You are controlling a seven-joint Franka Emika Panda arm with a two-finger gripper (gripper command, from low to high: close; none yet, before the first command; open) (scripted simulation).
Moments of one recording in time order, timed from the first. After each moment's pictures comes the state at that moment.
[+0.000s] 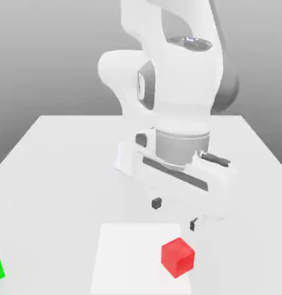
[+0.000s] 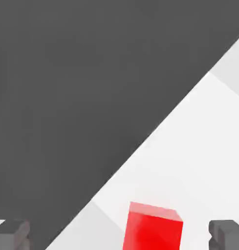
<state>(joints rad) -0.17 0.07 0.32 -2.58 -0.11 2.70 1.96</state>
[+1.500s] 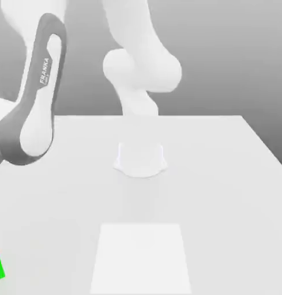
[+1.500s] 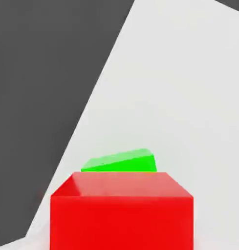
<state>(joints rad) -0.63 0.41 0.00 -2.22 0.00 2.63 1.29</state>
